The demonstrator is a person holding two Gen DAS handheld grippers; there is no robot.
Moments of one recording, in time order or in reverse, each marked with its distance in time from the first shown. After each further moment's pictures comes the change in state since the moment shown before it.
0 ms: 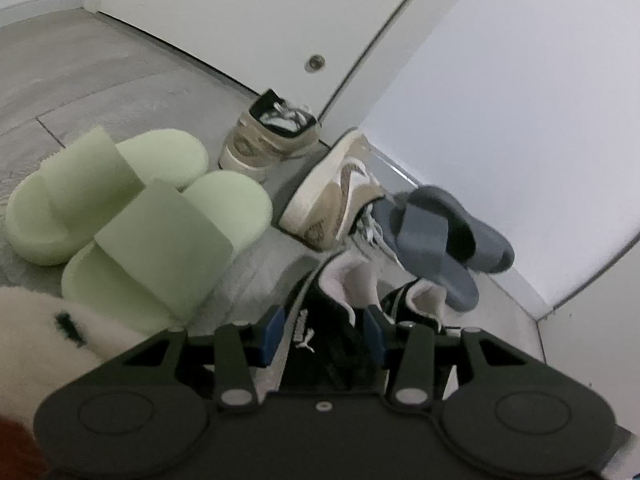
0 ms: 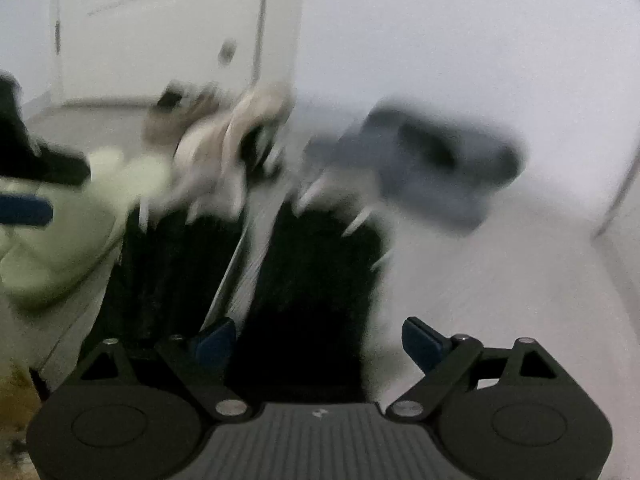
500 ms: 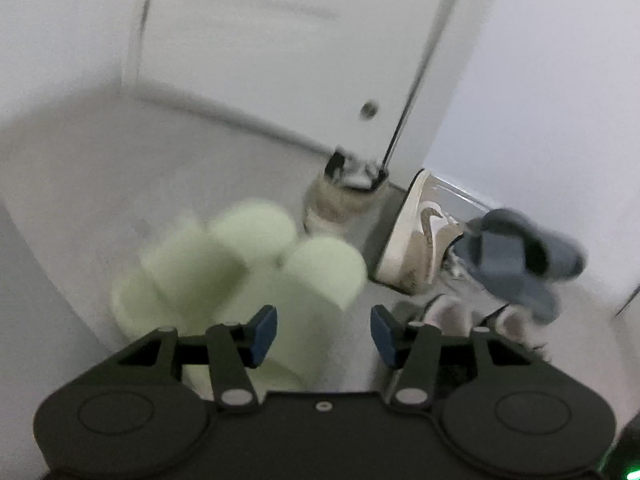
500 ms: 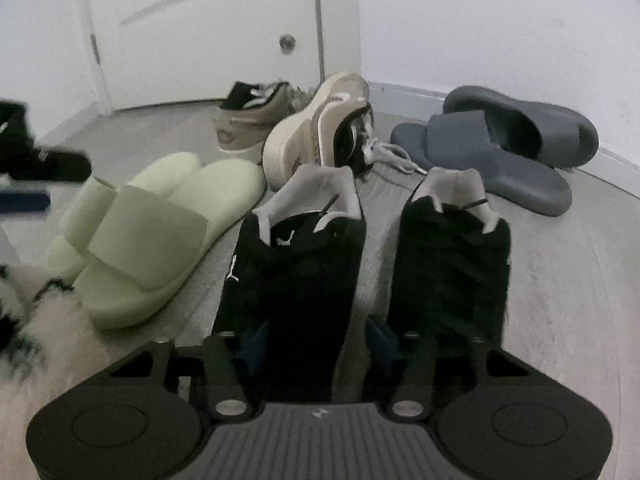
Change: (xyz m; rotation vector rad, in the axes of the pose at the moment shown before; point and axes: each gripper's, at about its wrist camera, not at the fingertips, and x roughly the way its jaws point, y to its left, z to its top) left arm -0.020 0.047 0.027 0.018 -0.039 0.135; right arm 0.058 0.062 0.009 0.011 0.211 0.175
